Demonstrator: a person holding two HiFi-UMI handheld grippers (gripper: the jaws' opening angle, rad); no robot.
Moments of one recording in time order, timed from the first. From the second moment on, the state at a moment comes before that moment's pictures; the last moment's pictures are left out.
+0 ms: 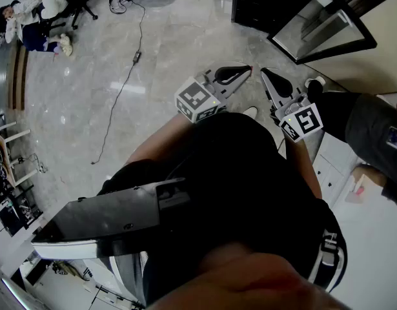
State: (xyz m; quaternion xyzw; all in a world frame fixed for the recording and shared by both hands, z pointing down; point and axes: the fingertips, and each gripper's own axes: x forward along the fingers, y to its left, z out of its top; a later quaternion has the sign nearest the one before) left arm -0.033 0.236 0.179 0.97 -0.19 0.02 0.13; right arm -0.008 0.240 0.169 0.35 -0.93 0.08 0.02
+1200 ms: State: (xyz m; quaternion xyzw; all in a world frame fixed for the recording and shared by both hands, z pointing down) left arm 0.044 0.246 0.158 0.97 -0.20 0.01 0.09; right arm 0.064 0.255 0.149 0.31 -0.95 0.03 -0.02
